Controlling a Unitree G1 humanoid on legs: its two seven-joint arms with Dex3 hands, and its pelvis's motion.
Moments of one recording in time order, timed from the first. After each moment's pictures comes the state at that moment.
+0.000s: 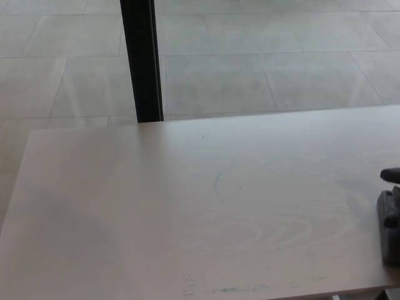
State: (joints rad) left_arm 0.13 0.47 0.61 0.82 -0.33 0.03 -0.04; right_arm -0.48 -0.43 -0.26 0.74 0.14 -0.11 0.18
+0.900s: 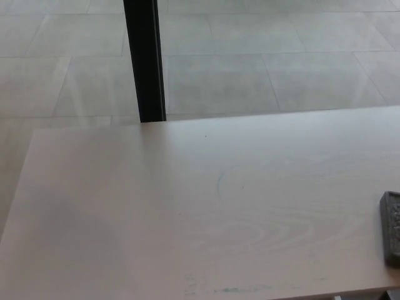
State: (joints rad) left_arm 0.14 0.47 0.61 0.81 -0.33 0.03 -0.04; right_arm -0.29 -0.70 -0.88 0.44 0.33 0.12 0.21
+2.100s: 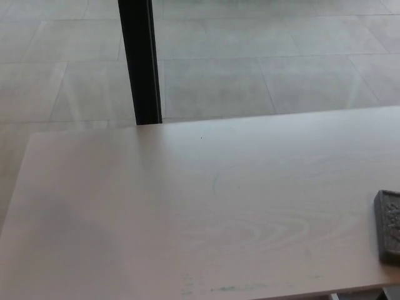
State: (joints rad) left_arm 0.12 0.49 0.58 0.81 -0.32 0.03 0.03; right_arm 0.02 -0.45 -1.02 0.86 0.50 0.06 -0.05
